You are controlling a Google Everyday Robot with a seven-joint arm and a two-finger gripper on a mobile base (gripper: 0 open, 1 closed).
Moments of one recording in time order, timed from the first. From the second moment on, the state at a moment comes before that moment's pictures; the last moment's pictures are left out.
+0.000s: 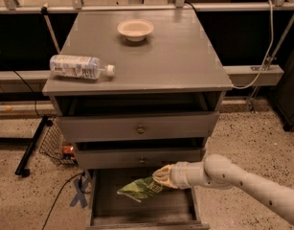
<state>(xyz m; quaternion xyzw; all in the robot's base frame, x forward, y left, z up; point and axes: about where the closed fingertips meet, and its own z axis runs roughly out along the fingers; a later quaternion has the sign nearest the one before) 0.521 -0.052 0.439 -0.60 0.65 0.24 0.40</state>
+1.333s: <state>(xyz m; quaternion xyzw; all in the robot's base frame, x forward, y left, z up) 0.547 -0.119 0.541 -0.61 0.63 0.13 0.47</state>
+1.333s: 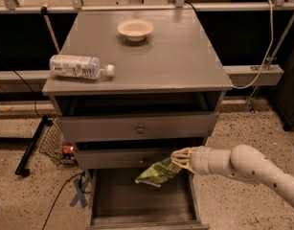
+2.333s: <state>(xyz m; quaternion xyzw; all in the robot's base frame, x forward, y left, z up) 0.569 -0.150 0.632 -0.64 0.59 0.01 0.49</state>
